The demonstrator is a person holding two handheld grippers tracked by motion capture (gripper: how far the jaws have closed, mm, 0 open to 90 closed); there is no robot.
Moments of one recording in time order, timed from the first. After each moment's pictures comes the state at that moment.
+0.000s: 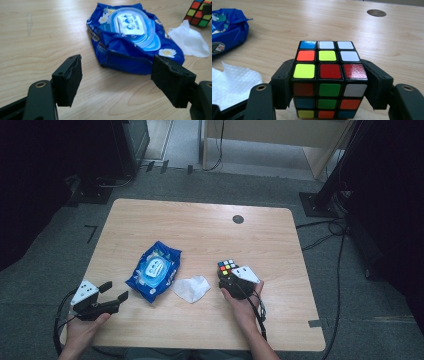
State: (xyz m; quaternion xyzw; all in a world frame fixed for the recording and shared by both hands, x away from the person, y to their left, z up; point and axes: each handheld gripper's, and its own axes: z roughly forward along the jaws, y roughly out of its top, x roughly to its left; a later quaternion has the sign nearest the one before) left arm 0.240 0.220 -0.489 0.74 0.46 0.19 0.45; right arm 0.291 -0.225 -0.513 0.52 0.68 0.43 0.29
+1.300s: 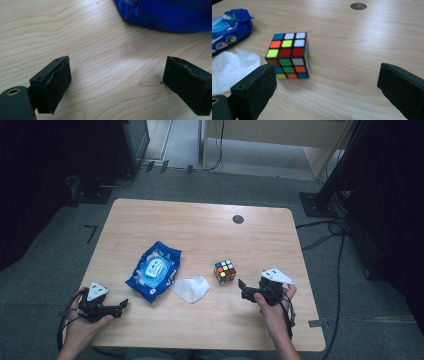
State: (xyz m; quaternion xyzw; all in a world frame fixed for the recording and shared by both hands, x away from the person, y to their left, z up) left arm 0.251 0.220 -0.518 0.79 0.48 0.20 0.32; right arm 0.258 -0.298 -0.470 0.53 0.69 0.42 0.24
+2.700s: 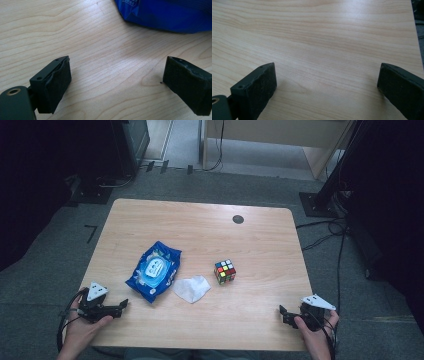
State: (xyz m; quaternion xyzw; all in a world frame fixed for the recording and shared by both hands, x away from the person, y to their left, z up) left arm 0.251 0.220 -0.518 0.79 0.48 0.20 0.32; right arm 0.199 -0.421 -0.525 0.59 0.70 0.31 0.24
